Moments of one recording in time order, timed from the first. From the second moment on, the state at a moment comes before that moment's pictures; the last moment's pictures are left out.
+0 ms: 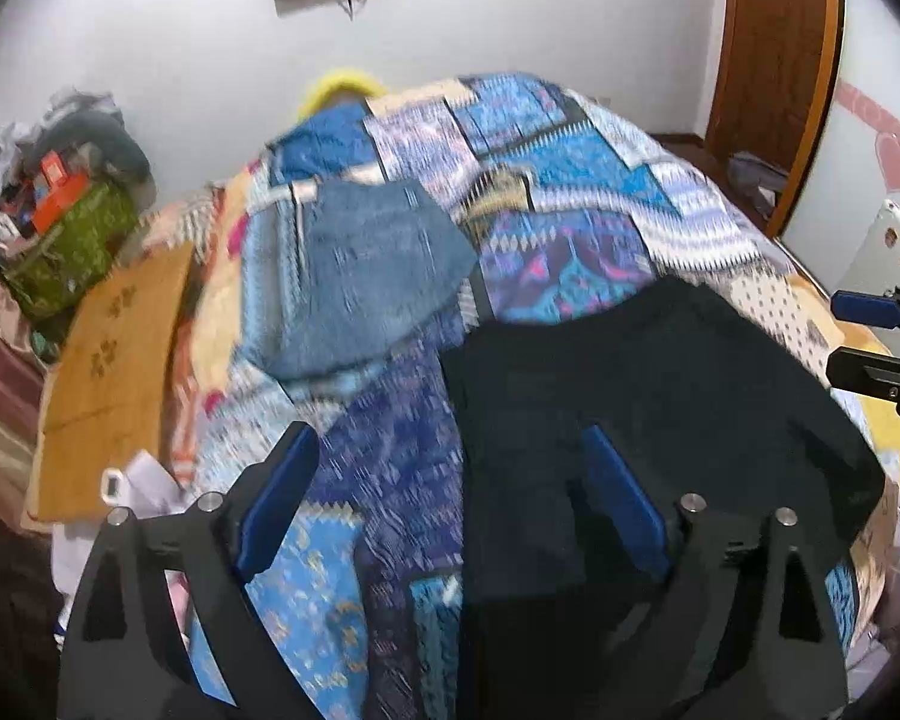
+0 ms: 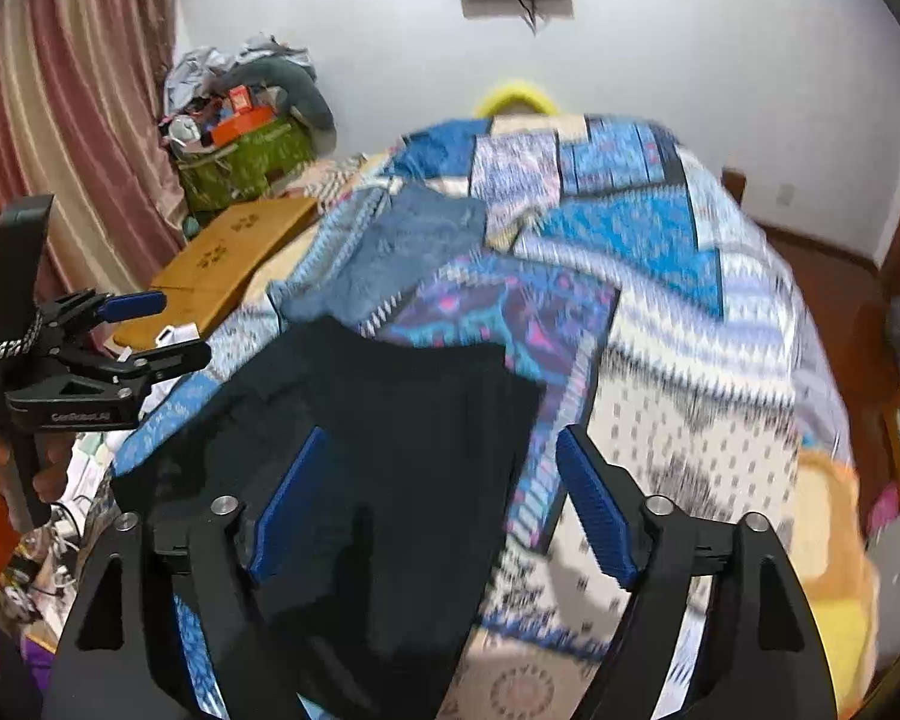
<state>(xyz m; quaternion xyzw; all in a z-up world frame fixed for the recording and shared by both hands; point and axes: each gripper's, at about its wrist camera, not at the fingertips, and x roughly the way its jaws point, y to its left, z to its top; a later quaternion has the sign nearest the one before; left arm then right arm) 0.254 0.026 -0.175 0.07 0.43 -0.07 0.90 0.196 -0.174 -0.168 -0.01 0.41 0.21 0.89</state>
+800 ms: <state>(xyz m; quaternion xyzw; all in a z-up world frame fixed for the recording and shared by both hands) 0.325 0.042 -0.258 -0.14 0.60 -0.18 0.76 0.231 -0.194 -0.241 0.14 0.52 0.26 0.80</state>
